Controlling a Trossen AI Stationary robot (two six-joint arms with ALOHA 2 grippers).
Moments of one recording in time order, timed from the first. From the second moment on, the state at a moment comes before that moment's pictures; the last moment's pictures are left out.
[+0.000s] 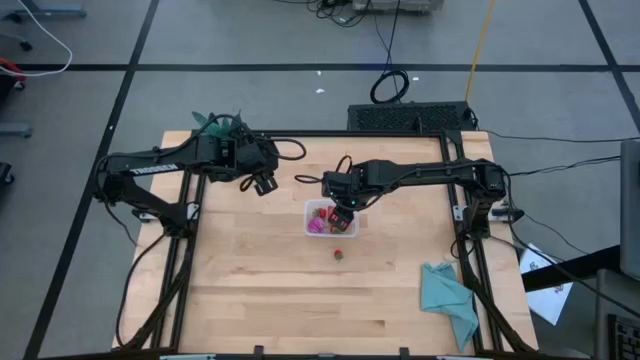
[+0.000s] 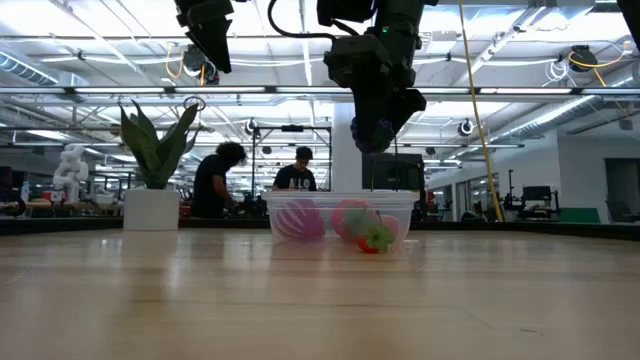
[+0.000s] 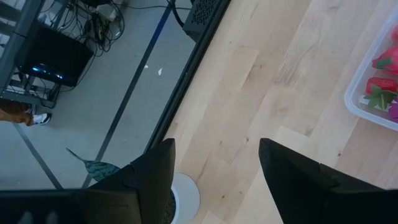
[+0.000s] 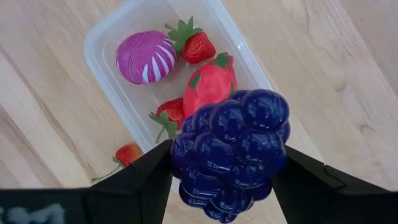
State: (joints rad) left arm 0.13 1.40 1.48 -1.17 -0.58 -0.11; right arm -0.07 1.84 1.57 -1.05 0.03 0.54
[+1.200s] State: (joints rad) left arm 0.13 1.40 1.48 -1.18 -0.58 -0.11; right arm -0.07 1.85 1.46 -0.87 -0.03 0.58
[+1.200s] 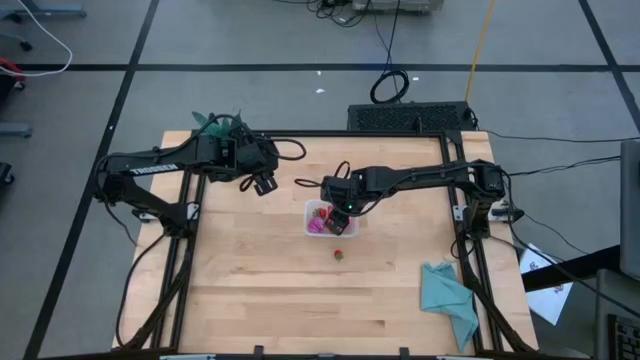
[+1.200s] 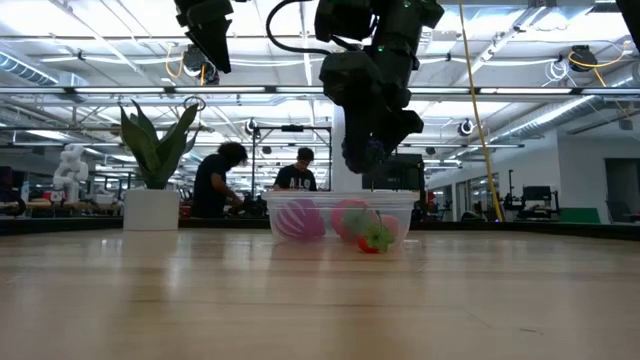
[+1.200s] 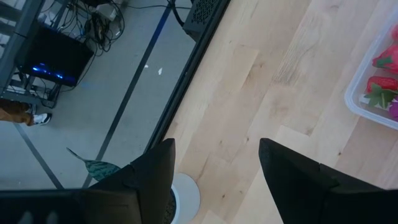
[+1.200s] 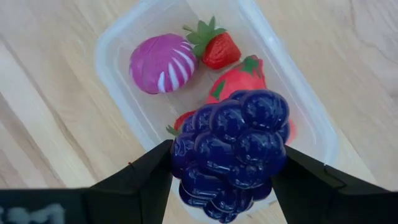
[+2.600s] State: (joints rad) left arm 0.13 1.40 1.48 -1.17 -0.58 -0.11; right arm -0.05 1.85 1.36 -0.83 -0.08 0.68
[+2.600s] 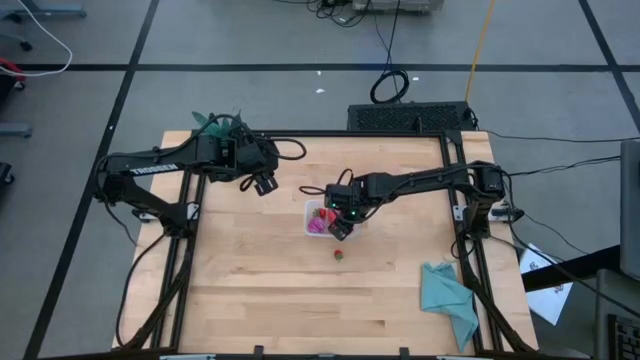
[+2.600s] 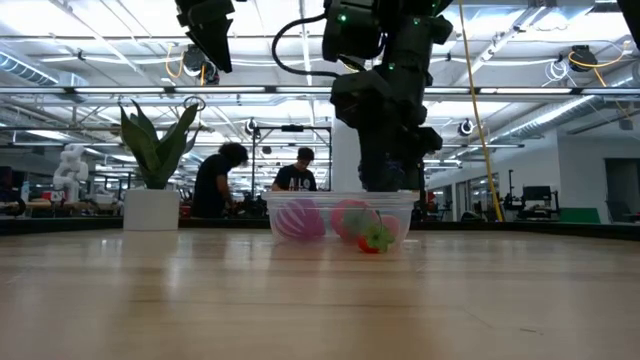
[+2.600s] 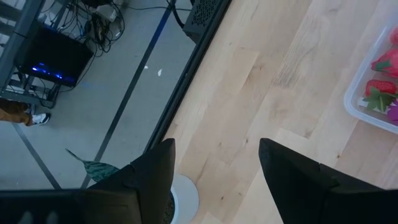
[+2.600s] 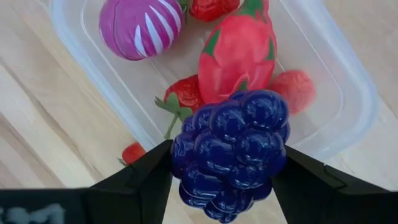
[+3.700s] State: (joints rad) left arm 0.13 1.40 1.48 -1.17 -0.58 -0.11; right arm -0.05 1.85 1.36 -0.75 -0.08 0.64
